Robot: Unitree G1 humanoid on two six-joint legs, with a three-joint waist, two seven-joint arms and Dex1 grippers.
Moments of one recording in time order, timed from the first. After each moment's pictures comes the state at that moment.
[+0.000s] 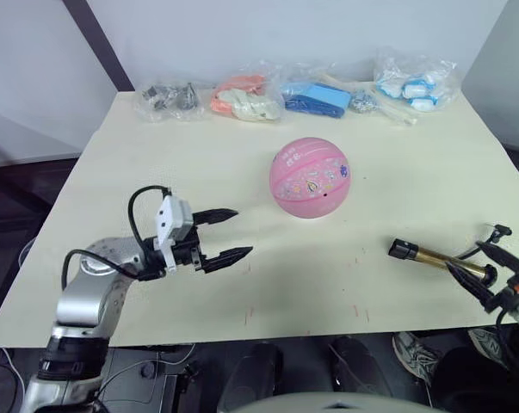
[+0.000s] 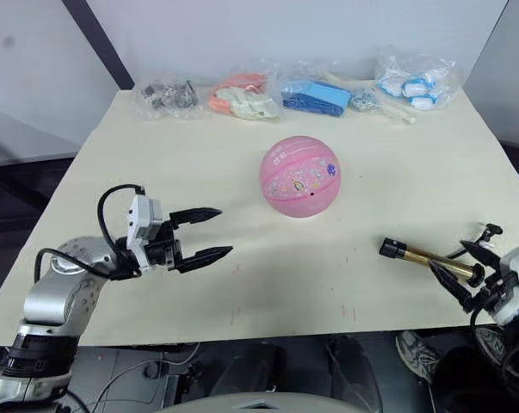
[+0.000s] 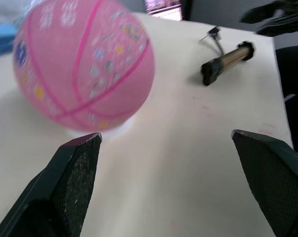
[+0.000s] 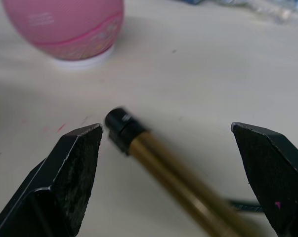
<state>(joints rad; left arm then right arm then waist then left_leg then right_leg) -0.08 0.70 0.13 -0.17 -0.50 0.27 -1.11 0.36 -0.59 -0.51 -0.14 0.54 0.09 0.97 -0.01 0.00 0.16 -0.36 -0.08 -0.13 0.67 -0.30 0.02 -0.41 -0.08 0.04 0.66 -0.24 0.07</state>
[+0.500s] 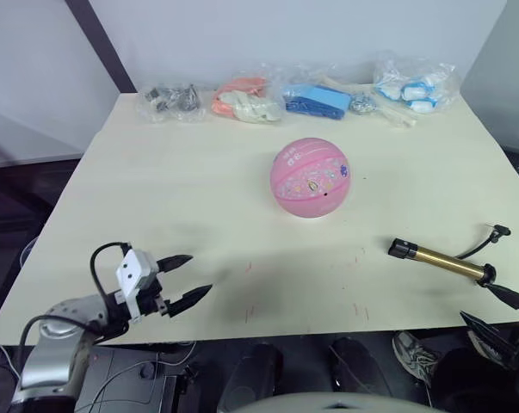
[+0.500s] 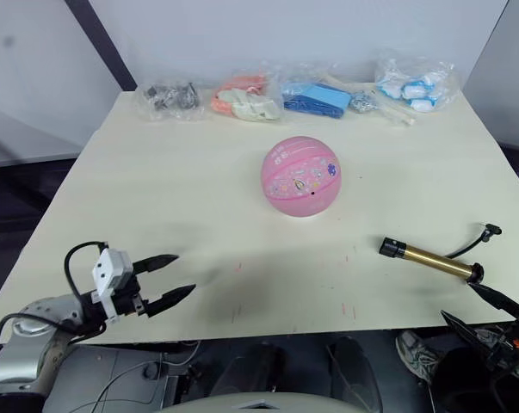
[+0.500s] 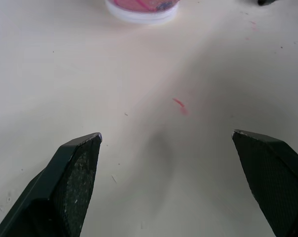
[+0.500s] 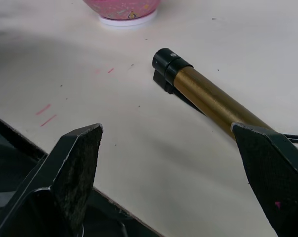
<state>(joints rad) 0.25 0.71 0.27 0.00 -0.41 0.06 -1.11 0.51 -0.59 -0.58 0.08 0.56 -0.18 1.24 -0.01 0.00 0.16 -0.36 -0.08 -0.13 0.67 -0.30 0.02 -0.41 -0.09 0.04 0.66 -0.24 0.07</state>
